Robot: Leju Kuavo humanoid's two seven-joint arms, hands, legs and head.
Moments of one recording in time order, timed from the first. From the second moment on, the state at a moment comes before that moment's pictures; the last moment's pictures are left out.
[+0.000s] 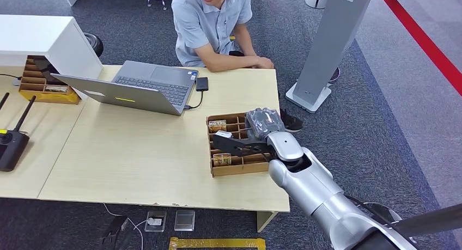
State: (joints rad) left arm -0.16 0.17 -0.92 -0.22 1.00 0.11 0.03; right arm -0.83 0.07 0.92 -0.77 0.93 0.08 0.28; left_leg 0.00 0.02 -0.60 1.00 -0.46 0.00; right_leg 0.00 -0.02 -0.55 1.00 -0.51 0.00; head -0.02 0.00
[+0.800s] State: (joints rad) left arm -0.16 0.17 -0.92 -0.22 1.00 0.12 0.03; right arm -0.84 0.07 0.91 -0.78 0.90 0.07 0.29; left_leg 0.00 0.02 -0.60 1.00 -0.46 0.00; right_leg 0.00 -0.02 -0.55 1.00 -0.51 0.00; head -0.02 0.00
